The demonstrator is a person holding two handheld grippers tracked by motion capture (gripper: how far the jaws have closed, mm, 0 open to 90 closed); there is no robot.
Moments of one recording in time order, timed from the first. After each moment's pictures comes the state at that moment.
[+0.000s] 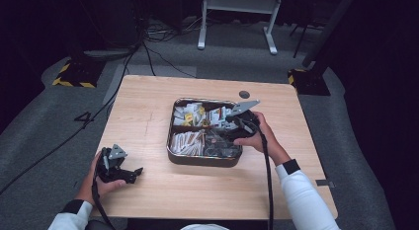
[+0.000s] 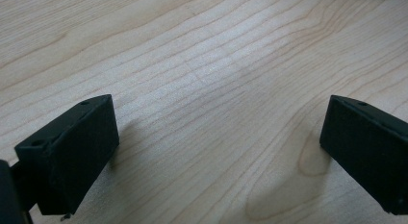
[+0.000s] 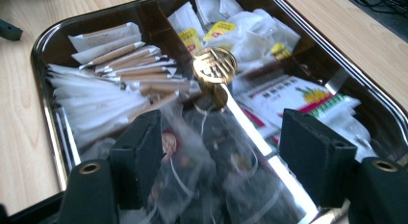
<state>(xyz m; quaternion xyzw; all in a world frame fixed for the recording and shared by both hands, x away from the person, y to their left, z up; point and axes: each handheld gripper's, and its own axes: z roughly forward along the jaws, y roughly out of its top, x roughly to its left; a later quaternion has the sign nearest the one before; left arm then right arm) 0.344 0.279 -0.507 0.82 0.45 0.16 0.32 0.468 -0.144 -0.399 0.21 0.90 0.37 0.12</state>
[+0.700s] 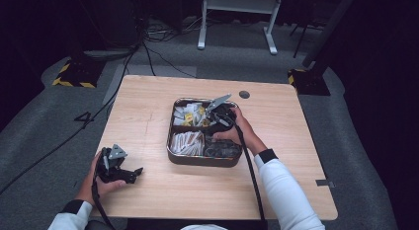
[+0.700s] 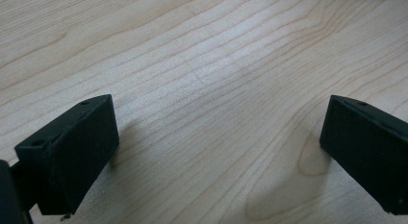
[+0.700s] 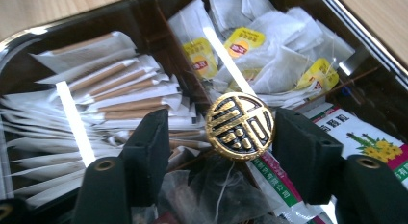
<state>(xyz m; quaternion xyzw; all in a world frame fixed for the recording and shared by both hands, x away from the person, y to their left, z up) 0.344 0.279 -0.507 0.82 0.45 0.16 0.32 0.501 -0.082 -0.421 0.21 0.92 0.32 0.09</state>
